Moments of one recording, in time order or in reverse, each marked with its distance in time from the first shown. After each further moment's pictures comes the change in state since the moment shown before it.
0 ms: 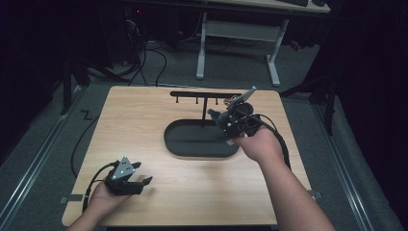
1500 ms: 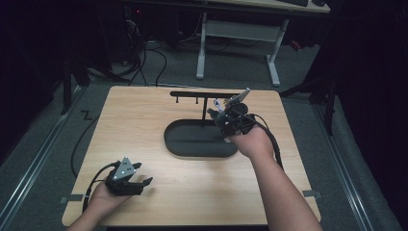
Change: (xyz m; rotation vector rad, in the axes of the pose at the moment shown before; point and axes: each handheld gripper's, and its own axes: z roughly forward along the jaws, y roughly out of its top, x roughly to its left) left arm -0.001 0.000 0.001 0.012 -0.004 0.011; right arm -0.004 0.012 0.038 0.006 -0.028 0.028
